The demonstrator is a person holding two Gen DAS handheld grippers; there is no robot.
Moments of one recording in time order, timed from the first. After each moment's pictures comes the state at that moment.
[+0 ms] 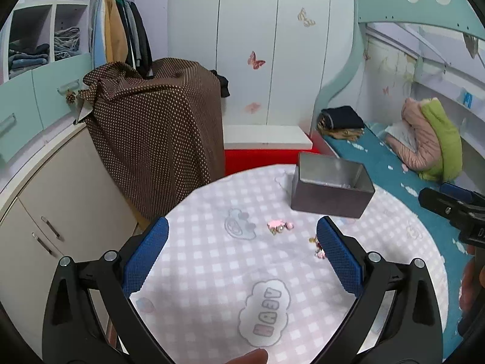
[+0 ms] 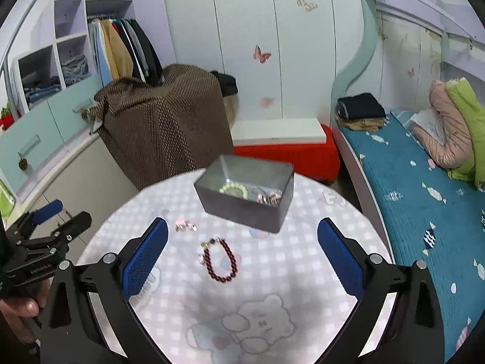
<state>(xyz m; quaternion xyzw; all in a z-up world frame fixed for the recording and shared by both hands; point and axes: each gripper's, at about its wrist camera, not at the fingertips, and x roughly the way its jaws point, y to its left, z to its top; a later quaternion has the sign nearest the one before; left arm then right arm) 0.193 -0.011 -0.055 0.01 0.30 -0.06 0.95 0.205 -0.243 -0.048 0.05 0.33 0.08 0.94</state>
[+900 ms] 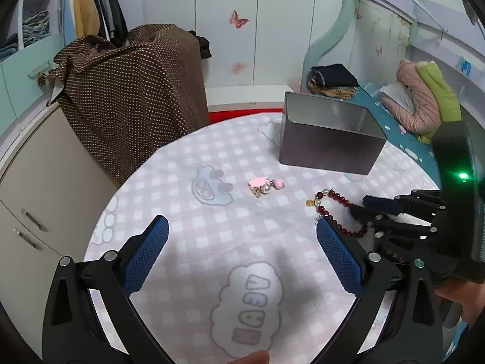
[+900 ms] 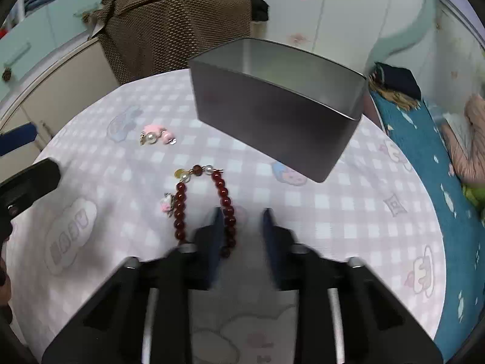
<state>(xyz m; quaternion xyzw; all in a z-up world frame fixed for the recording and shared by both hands) 0.235 -0.046 -0.129 0.04 0.38 -0.09 0.92 0.259 -0.201 -0.158 -0.07 0.45 0.13 0.88</state>
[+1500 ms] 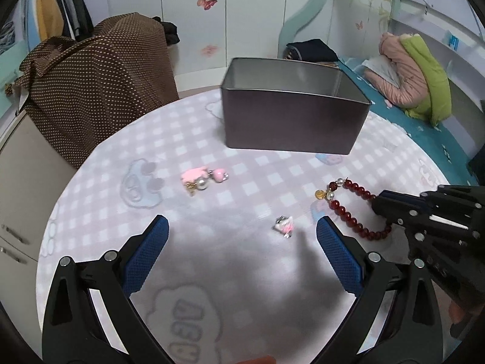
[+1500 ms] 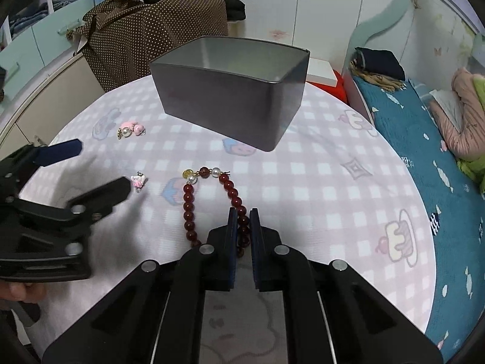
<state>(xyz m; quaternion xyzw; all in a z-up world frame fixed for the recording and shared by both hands) 0.266 -0.106 -0.169 0.07 0.42 -0.13 0.90 0.243 -0.247 -0.157 -0.02 0.46 0.10 0.88</state>
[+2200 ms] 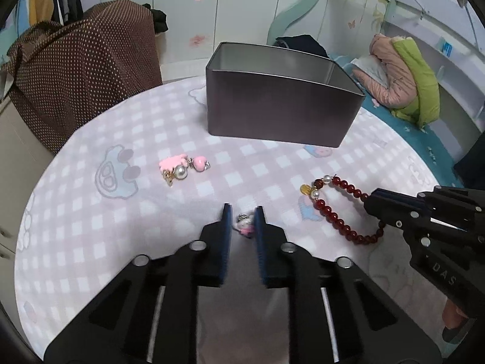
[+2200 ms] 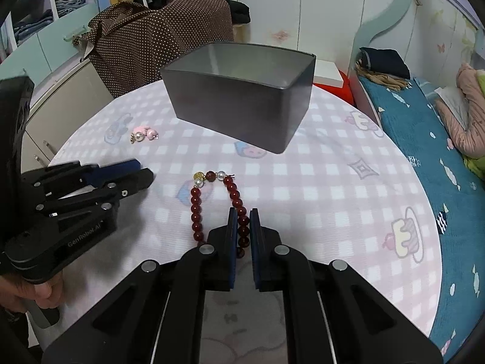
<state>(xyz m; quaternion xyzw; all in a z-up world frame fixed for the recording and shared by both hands) 0.270 -0.101 -0.180 0.03 0.44 -0.17 0.88 0.239 -0.240 -0.148 -0.01 0.45 0.12 0.88</state>
